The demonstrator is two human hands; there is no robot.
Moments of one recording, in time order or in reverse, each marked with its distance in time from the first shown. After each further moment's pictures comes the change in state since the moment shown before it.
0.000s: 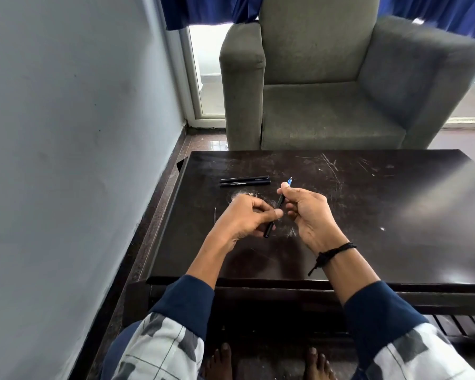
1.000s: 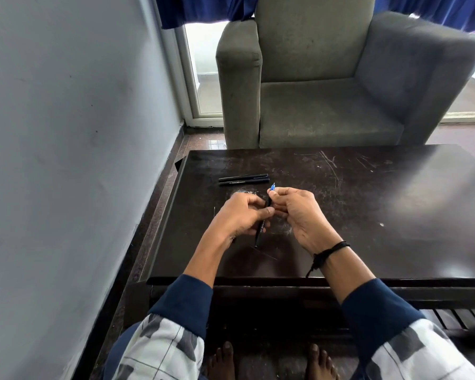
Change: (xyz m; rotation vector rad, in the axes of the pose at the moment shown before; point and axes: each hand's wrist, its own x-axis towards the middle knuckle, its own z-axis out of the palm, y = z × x) left_hand 0.002 -0.003 -0.007 0.053 0.006 -0.022; right_hand -0.005 0.005 0.008 -0.098 -0.144 -0.025
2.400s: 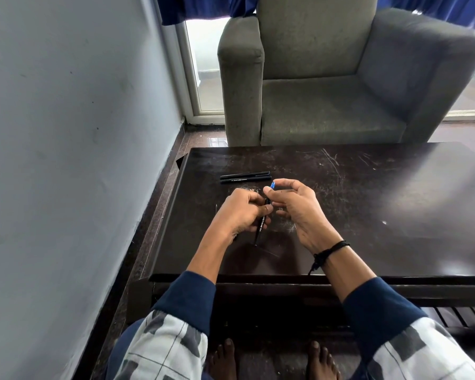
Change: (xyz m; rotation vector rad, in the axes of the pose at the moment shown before) left_hand 0.006 -0.006 -0.002 -0.003 0.027 0.007; right_hand -0.011 -0.004 0.004 -0.077 0.016 -0.060
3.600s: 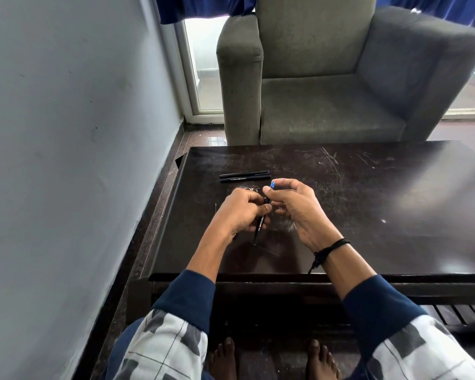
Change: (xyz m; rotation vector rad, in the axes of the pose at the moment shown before) left_hand 0.001 0.000 0.001 -0.020 -0.002 -0.010; right_hand 0.005 0.003 -0.002 -0.019 -0.017 0.014
